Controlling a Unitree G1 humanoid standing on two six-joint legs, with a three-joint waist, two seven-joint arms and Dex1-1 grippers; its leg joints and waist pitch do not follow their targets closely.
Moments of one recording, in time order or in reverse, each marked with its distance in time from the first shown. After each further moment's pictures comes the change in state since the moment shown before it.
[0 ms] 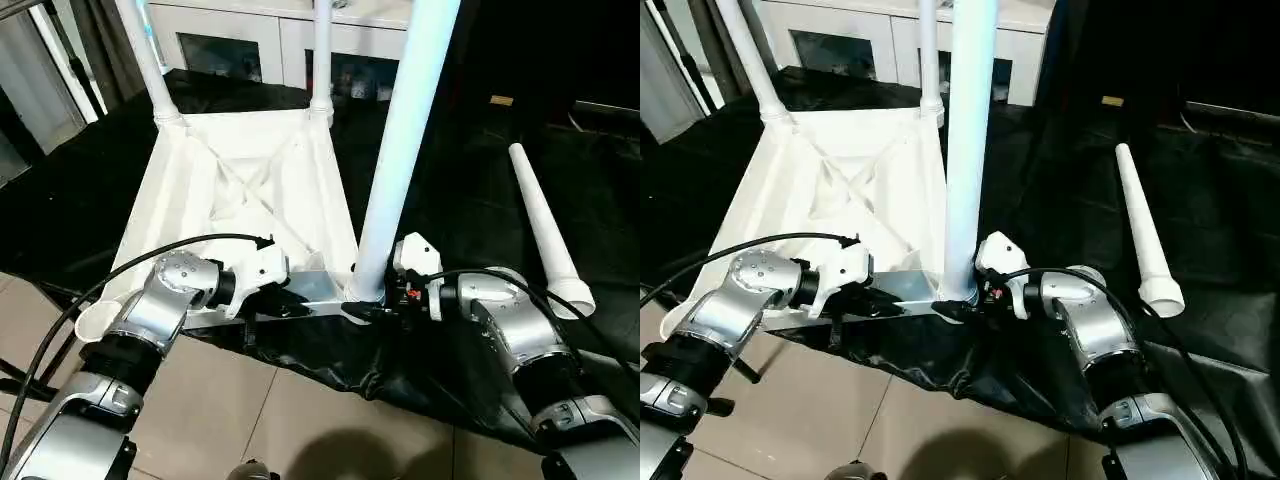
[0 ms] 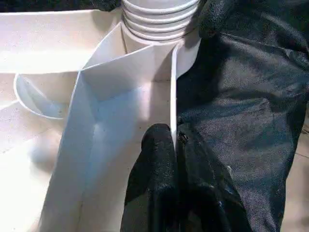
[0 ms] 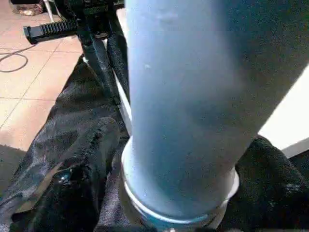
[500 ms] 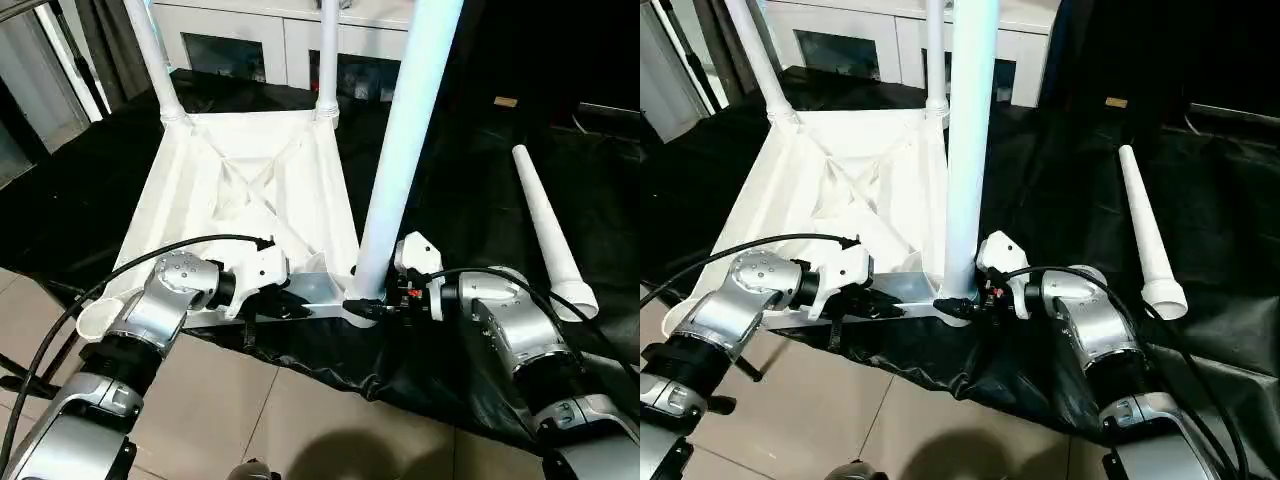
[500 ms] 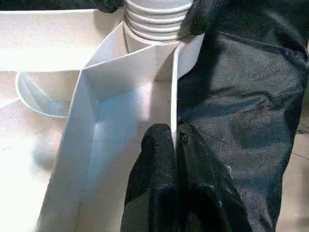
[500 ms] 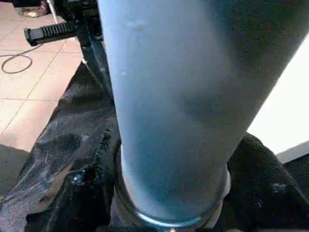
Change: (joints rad) left arm 0.002 -0.009 0.003 0.007 -0.002 0.002 0.001; right arm 0.002 0.002 -0.001 0.000 0.005 0.015 -0.007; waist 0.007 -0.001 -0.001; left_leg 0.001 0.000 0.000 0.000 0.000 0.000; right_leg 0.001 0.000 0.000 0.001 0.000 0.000
